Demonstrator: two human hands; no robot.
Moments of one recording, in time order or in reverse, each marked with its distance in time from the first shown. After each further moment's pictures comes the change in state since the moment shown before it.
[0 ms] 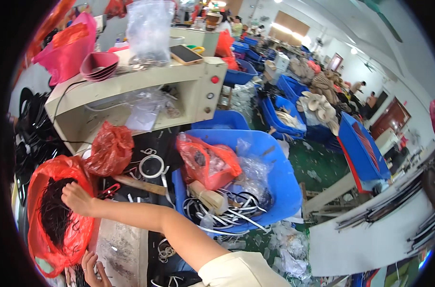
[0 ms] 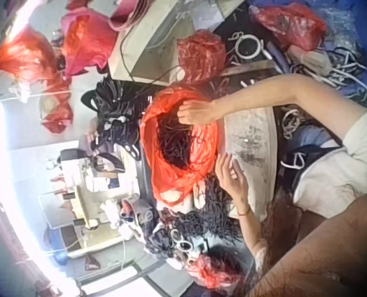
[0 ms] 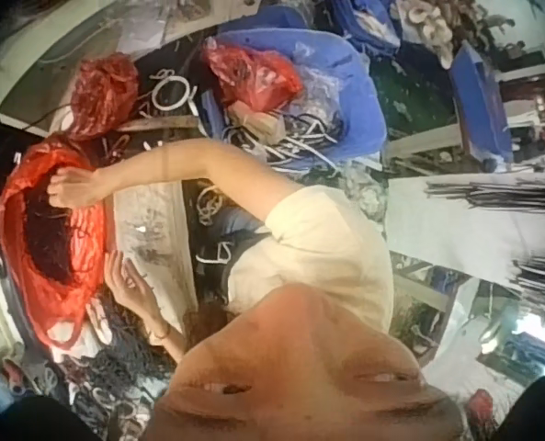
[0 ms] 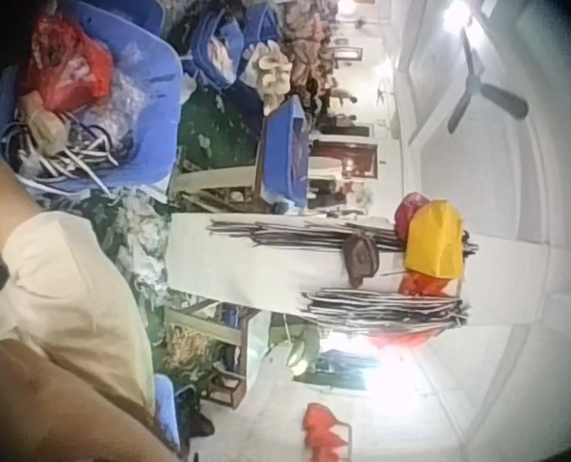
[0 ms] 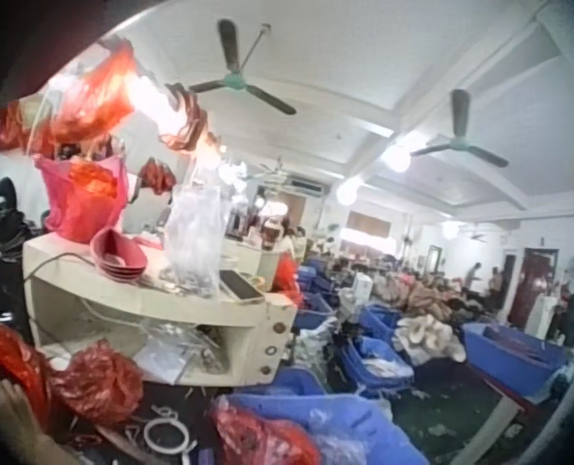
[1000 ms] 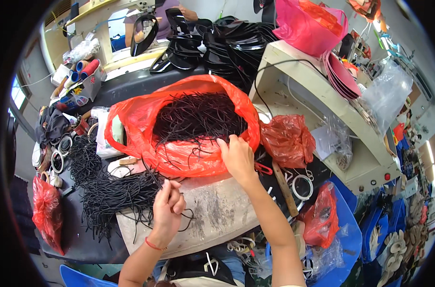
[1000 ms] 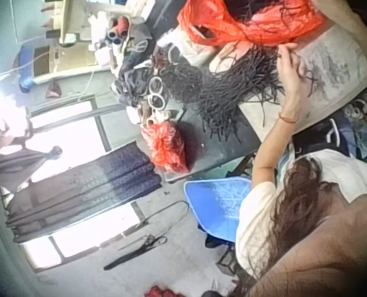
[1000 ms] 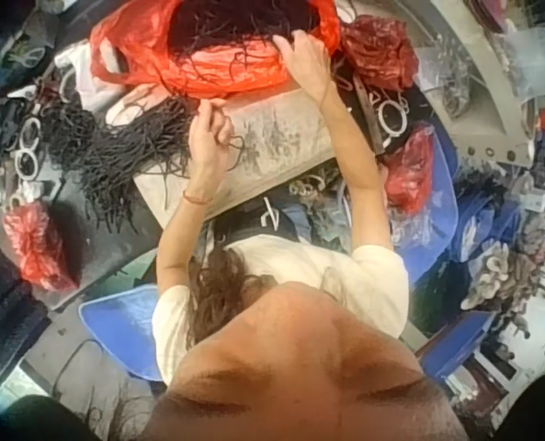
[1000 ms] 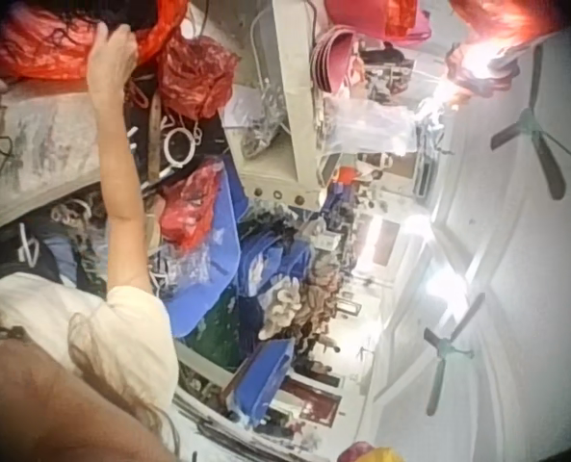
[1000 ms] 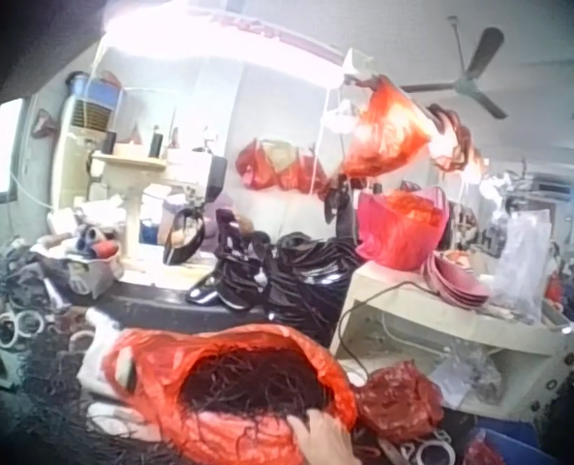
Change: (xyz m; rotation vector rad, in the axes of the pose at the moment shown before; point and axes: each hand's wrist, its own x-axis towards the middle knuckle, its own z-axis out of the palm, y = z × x) left_hand 0.007 -0.013 0.018 -1.562 0.699 -0.656; right_hand 0.008 -0.015 -0.038 0.143 -0.422 0.381
